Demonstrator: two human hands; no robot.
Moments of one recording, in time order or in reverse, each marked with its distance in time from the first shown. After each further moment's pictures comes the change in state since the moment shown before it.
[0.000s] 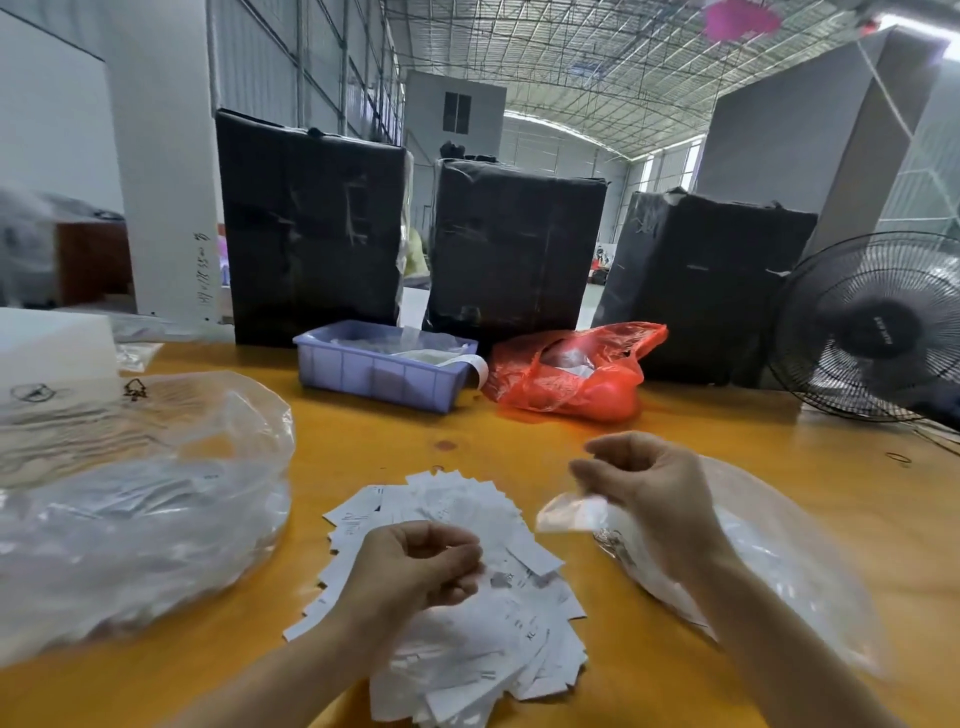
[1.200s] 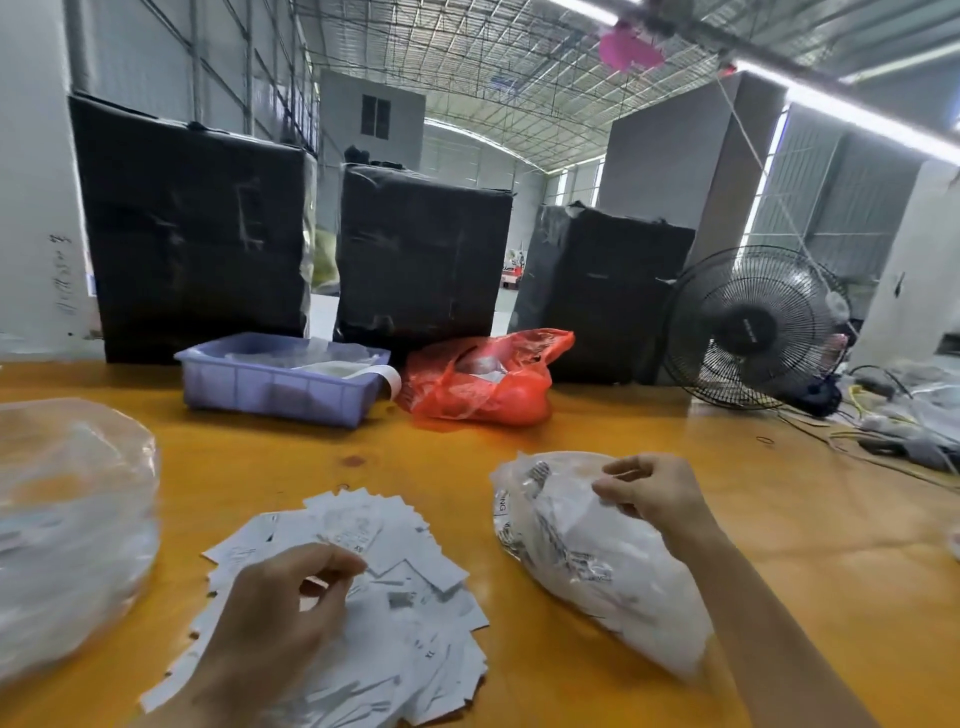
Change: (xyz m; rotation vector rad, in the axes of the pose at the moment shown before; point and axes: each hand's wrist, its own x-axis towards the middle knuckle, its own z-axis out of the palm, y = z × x) left_hand 0.003 -0.006 -0.005 0.783 0.113 0.631; right_hand 0.037 0.030 -0.113 -0.399 0.234 0.214
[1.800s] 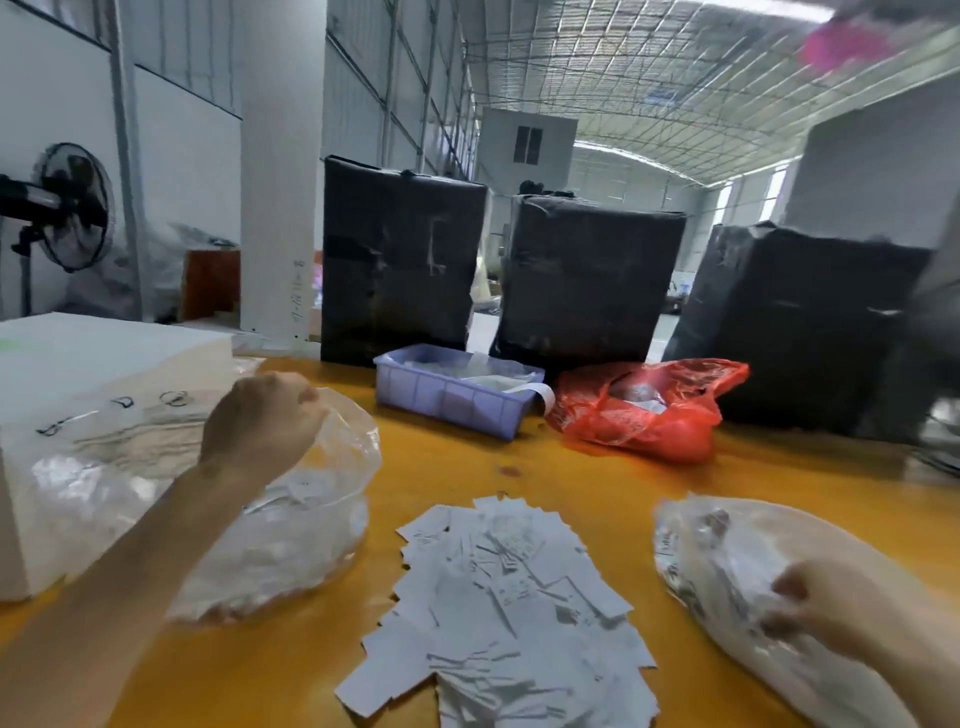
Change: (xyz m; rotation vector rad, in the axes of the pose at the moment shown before) left_hand 0.061 -0.020 -0.181 0.730 0.326 -0.254; right_hand -0.004 0.014 0.030 -0.946 -0.262 -0.126
